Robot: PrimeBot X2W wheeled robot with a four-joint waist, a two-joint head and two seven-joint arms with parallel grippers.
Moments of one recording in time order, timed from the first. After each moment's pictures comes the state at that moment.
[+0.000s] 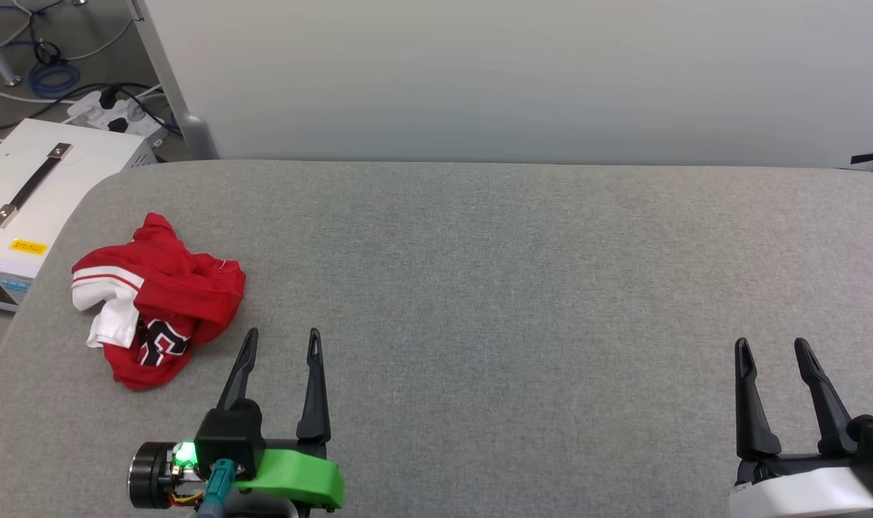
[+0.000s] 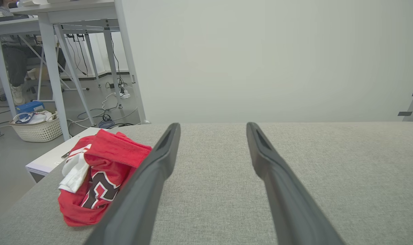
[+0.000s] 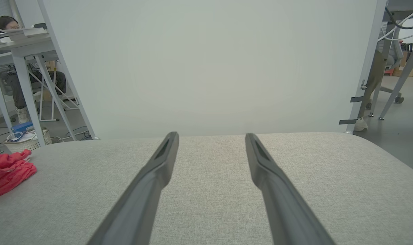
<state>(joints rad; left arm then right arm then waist) 0.04 0.05 -0.13 0.02 -0.05 0.08 -0.26 0.14 -0.05 -0.07 -0.10 0.18 0.13 -0.25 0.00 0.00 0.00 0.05</state>
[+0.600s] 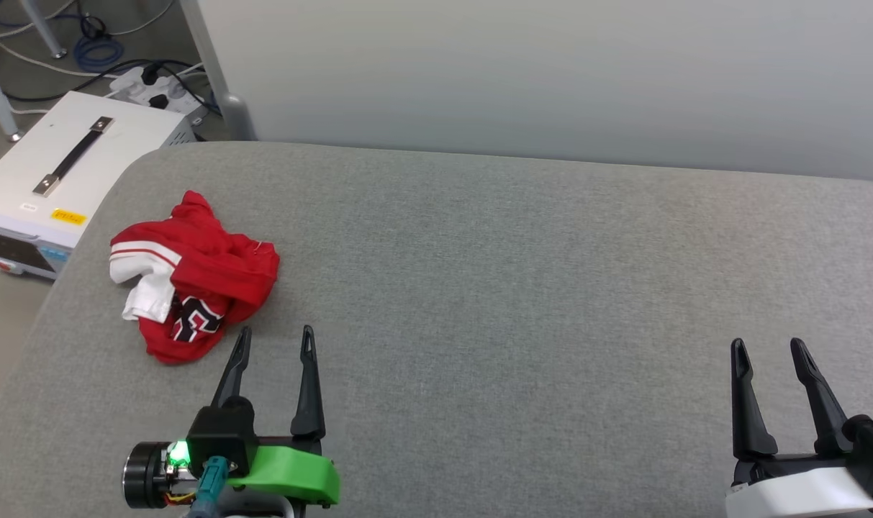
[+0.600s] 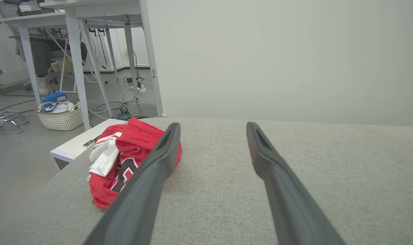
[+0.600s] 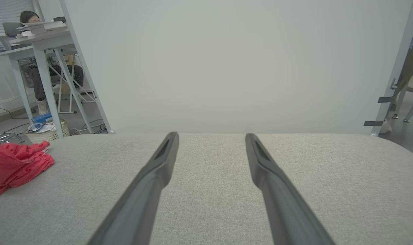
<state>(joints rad) 0.04 0.05 -0.12 0.02 -0.06 0.09 -0.26 0.14 -0.05 -0.06 -0.09 0.18 0.13 -0.25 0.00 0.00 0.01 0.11</state>
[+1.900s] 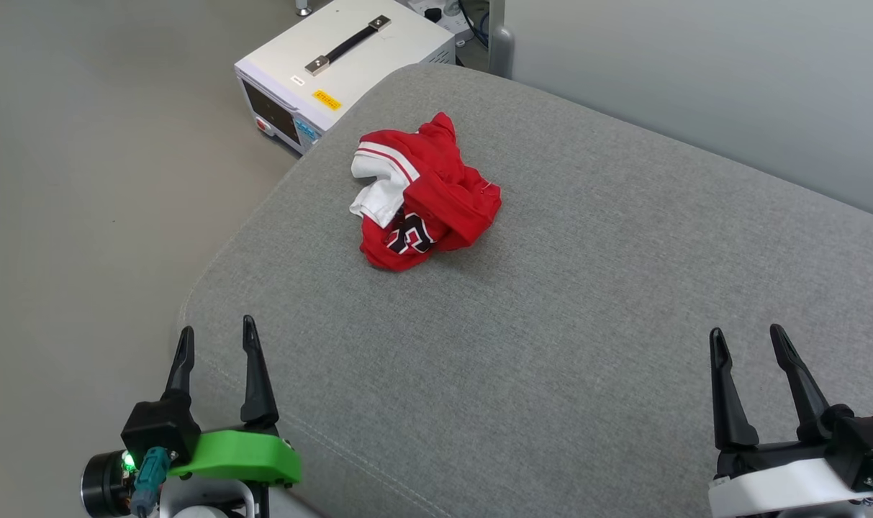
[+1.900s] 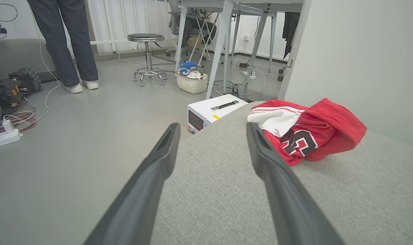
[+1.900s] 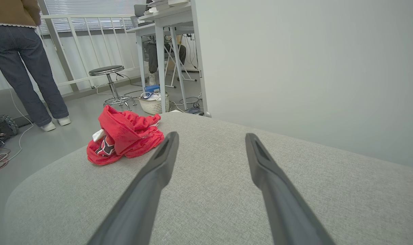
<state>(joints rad) 0.01 0.05 -0.02 0.04 -0.17 0.11 -0.26 0.12 -0.05 -0.02 -0.10 0.14 0.13 -0.26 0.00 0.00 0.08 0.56</state>
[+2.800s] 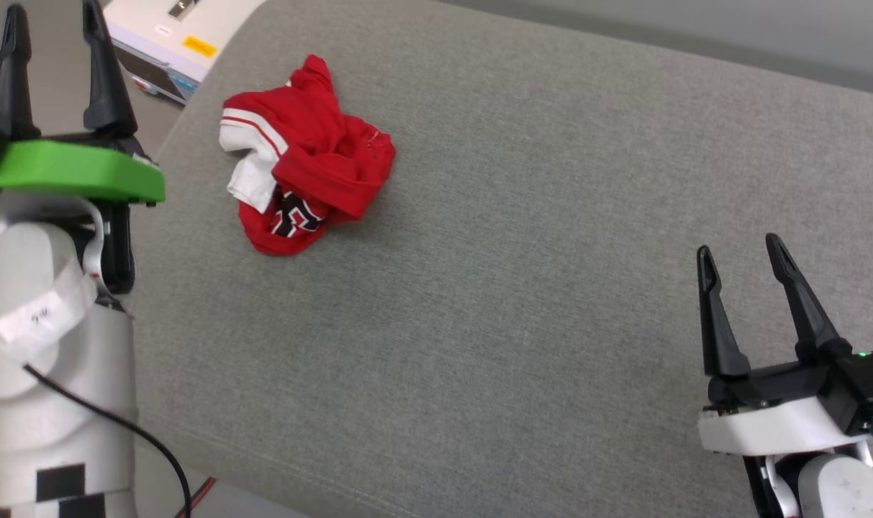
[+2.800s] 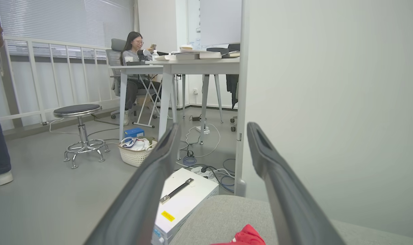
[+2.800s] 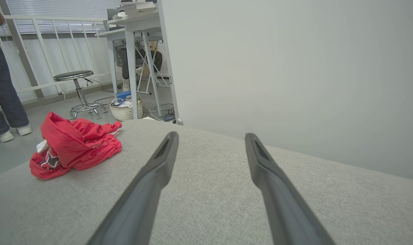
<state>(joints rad) -0.66 0.21 0.15 0.31 -0.25 -0.12 -0.25 -0.02 -0.06 0.03 -0.18 0.05 0.13 -0.26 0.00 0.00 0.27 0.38</state>
